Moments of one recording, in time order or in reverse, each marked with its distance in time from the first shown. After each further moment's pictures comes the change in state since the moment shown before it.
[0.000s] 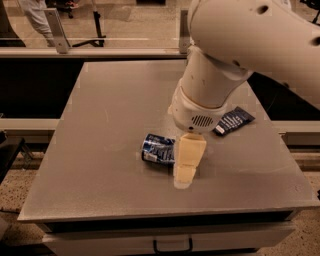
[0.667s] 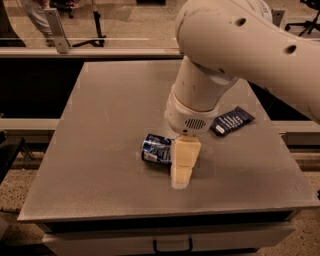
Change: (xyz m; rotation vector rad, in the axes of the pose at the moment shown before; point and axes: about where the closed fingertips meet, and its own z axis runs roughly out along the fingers) arm 0.000 -0.006 0.018 -0.016 0.034 -0.021
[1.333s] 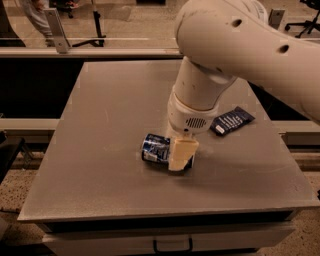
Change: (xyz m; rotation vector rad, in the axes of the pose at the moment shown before) arm 0.007 -0.004 0.005 -0.021 0.016 0.001
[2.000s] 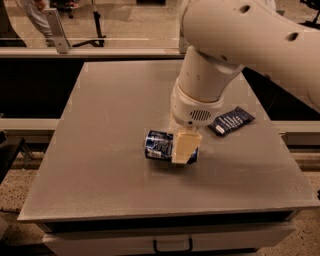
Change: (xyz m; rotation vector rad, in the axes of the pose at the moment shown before) arm 0.001 -0.002 -0.014 -0.004 -0.002 -0.003
